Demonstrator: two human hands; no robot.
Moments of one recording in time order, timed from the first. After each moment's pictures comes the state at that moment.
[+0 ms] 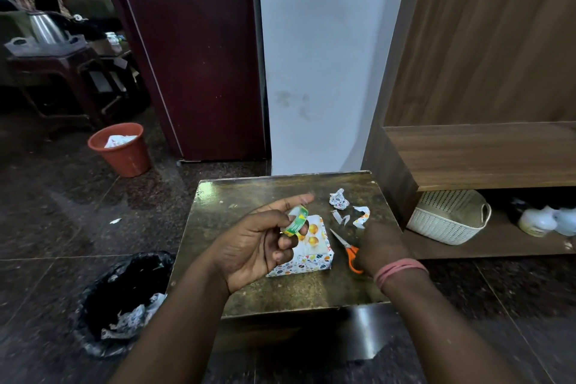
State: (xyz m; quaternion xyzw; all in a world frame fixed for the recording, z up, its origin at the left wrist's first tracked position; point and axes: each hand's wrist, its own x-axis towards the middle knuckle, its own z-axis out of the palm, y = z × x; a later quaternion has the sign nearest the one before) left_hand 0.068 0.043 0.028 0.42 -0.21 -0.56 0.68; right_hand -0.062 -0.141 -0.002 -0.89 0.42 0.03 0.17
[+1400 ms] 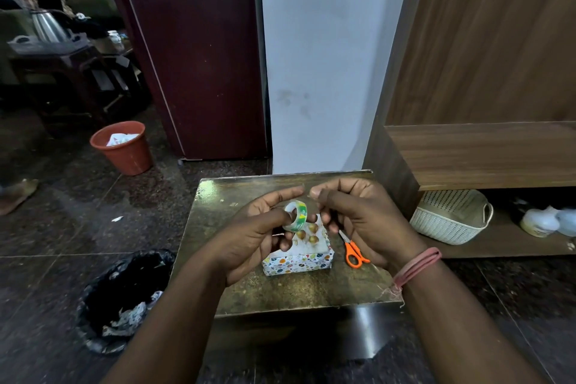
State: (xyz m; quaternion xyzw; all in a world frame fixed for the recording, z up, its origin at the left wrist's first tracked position) left_hand 0.071 0.040 0.029 0.52 -0.25 -0.46 0.67; right_hand -0.050 -0.117 0.053 -0.60 0.13 -0.18 0.77
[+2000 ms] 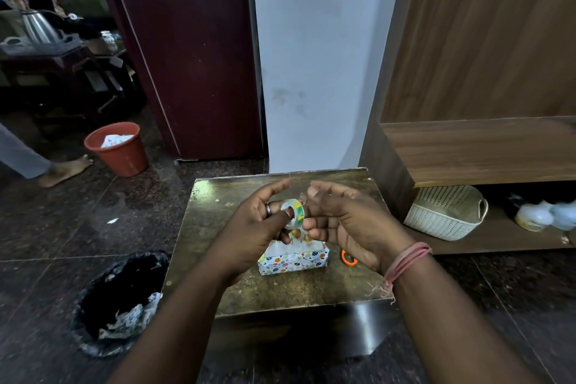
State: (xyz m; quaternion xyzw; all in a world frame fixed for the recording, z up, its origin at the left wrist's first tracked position) left_hand 0.062 0.034 0.028 0.63 -0.30 -0.33 0.63; right_hand -0.049 -0.115 0.050 -0.50 0.22 -0.08 0.83
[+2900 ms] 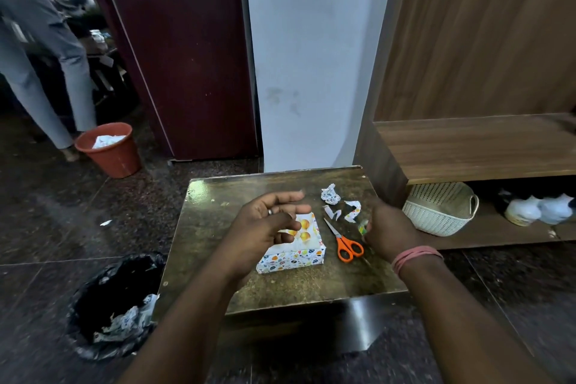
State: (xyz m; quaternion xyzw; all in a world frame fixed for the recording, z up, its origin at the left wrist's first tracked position) left_hand 0.052 0.030 0.026 0.62 -0.25 -0.36 0.65; right_hand -0.077 -0.182 -0.008 -0.89 0.39 -0.05 0.23
